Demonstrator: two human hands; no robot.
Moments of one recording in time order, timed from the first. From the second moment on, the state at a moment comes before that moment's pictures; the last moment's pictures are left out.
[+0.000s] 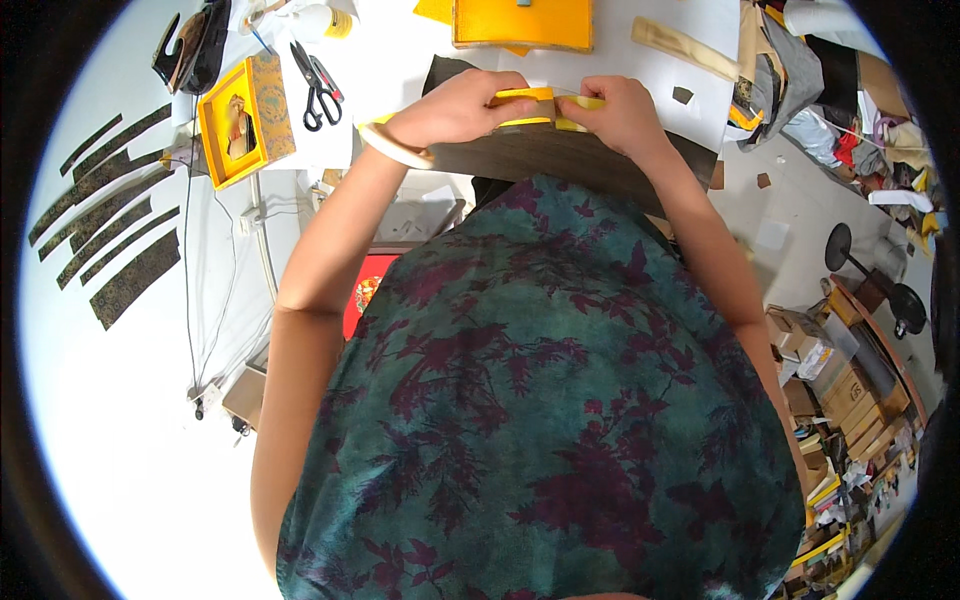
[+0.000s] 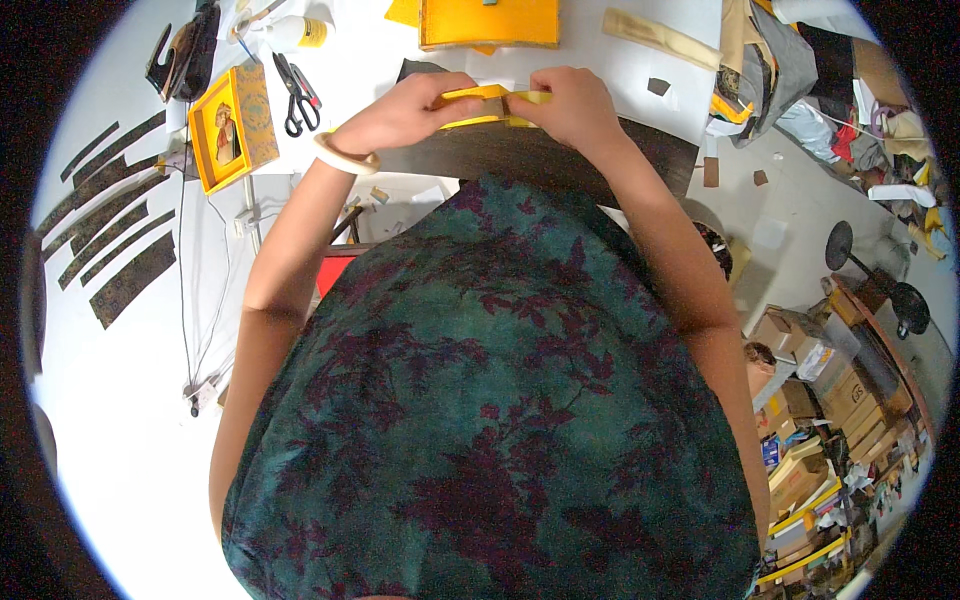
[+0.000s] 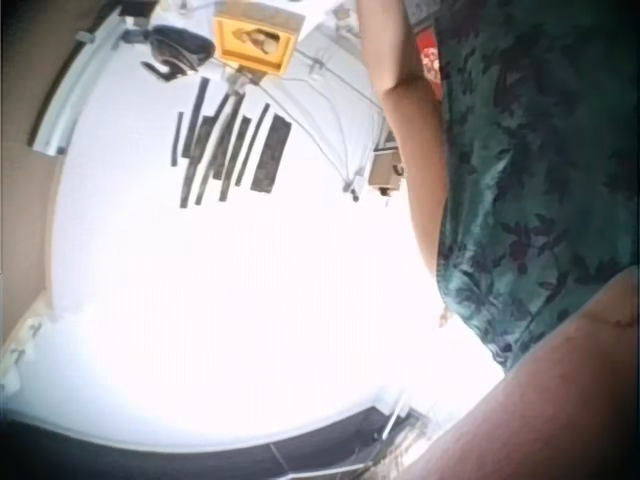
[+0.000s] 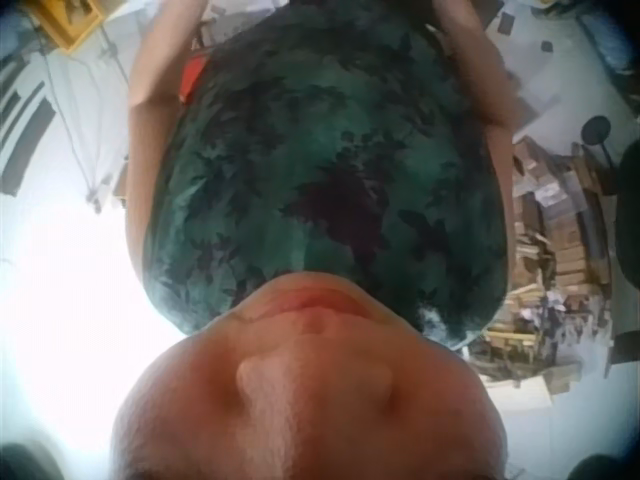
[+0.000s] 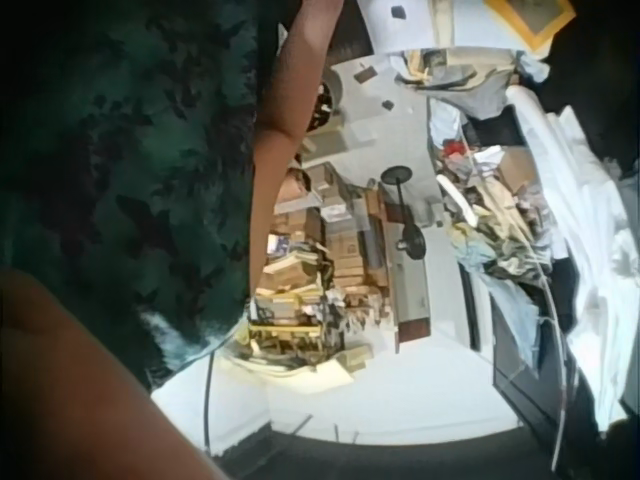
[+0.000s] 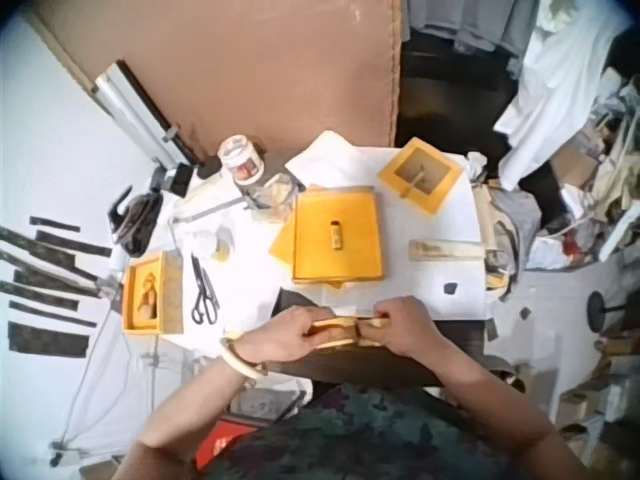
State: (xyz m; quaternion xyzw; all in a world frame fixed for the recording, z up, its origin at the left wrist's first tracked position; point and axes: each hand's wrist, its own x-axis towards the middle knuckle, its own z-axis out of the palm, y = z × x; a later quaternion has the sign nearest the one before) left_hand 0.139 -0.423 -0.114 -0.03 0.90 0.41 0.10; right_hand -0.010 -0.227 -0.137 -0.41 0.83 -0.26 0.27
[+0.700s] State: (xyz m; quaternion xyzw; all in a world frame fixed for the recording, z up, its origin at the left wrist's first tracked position) left_hand 0.176 -0.416 -0.091 -0.13 0.77 0.60 -0.18; right_hand -0.017 -0.234 -0.004 -0.41 0.57 -0.55 0.44
